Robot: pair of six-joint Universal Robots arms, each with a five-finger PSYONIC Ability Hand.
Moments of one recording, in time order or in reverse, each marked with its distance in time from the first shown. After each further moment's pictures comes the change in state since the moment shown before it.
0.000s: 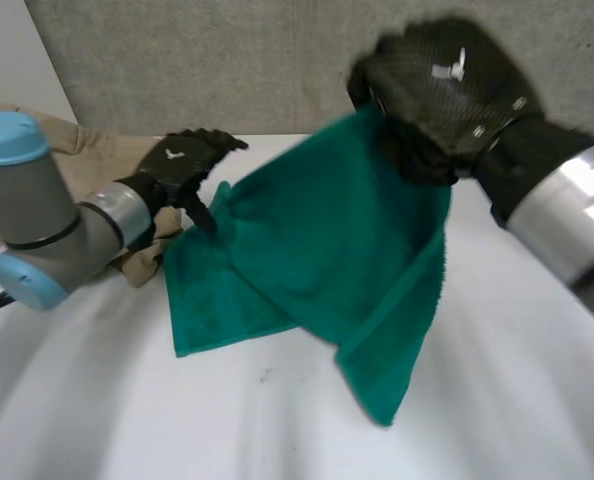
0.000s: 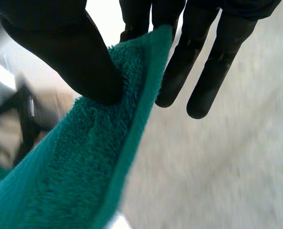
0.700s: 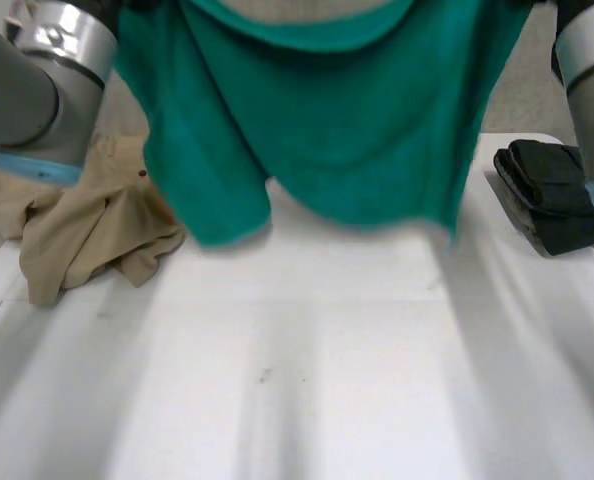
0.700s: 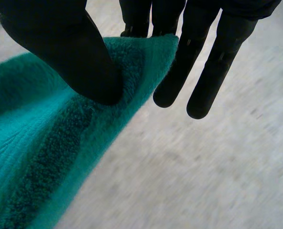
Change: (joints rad) left arm -0.052 0.089 0.307 0.390 -0.249 0.017; right arm -0.182 0.456 -0.455 -0.305 0.328 0.170; left_hand 0.991 0.988 0.973 0.997 0.925; right_hand 0.000 0.001 0.001 0.001 0.000
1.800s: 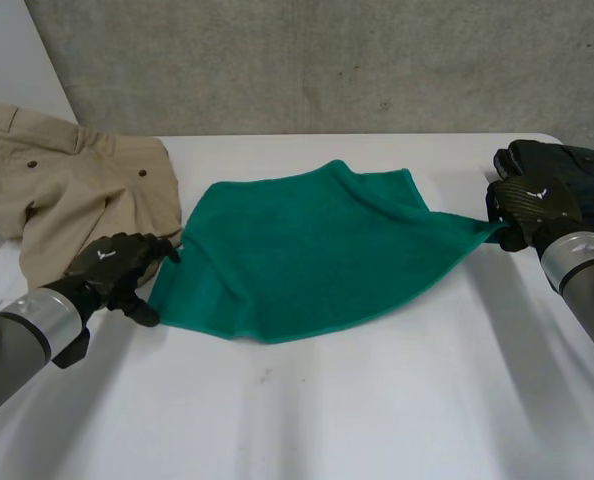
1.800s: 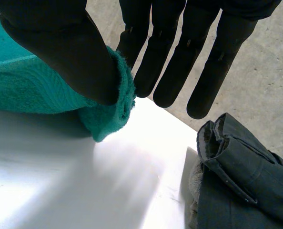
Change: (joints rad) left arm 0.277 0.281 -1.038 -0.282 0.245 -0.013; right arm -0.200 0.115 0.527 0.037 -0.158 -0.186; left_hand -0.714 -0.733 -0.723 -0.733 -0.679; right_hand 0.000 0.000 0.000 0.000 0.000
